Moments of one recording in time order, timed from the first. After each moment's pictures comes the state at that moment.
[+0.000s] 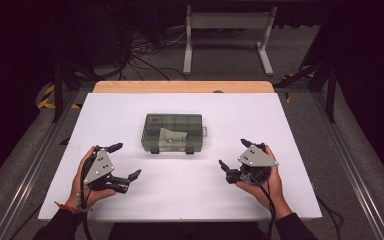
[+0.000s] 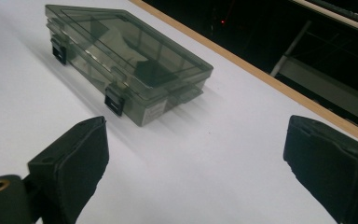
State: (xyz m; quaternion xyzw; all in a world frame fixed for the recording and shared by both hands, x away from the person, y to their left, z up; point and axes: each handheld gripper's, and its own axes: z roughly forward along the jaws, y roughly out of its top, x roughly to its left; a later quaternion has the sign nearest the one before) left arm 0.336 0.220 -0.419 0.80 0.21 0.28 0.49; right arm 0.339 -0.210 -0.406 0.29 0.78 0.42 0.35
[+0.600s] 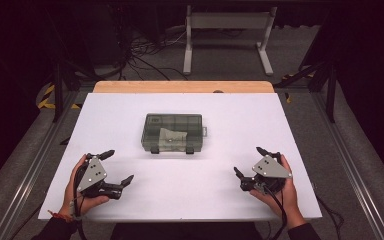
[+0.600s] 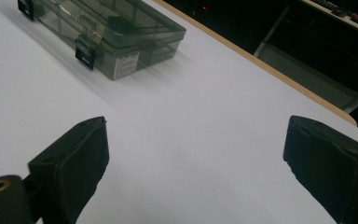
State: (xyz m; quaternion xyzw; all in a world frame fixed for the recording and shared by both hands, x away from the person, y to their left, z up) left arm 0.325 0.243 -0.437 0.80 0.23 0.28 0.47; right arm 0.320 -0.247 -0.424 0.31 0.78 0.39 0.38
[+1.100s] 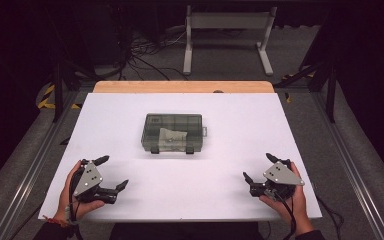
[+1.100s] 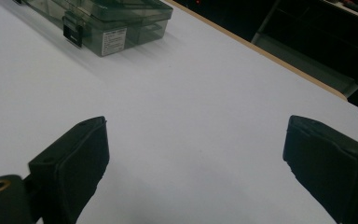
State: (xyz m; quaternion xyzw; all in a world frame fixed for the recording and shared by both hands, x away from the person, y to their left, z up) left arm 0.318 0.255 -0.452 0.81 0.25 0.28 0.45; right arm 0.306 -0.273 -0.437 0.33 0.77 0.39 0.38
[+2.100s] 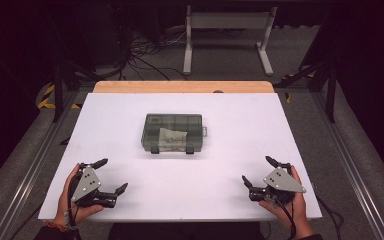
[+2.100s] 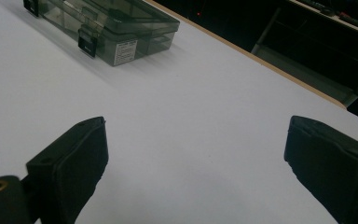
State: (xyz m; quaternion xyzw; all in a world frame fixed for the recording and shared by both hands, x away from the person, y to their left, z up) left arm 0.309 0.254 -0.452 0.80 0.25 0.29 0.46; right arm 0.295 -0.268 -0.437 0.32 0.76 0.41 0.39
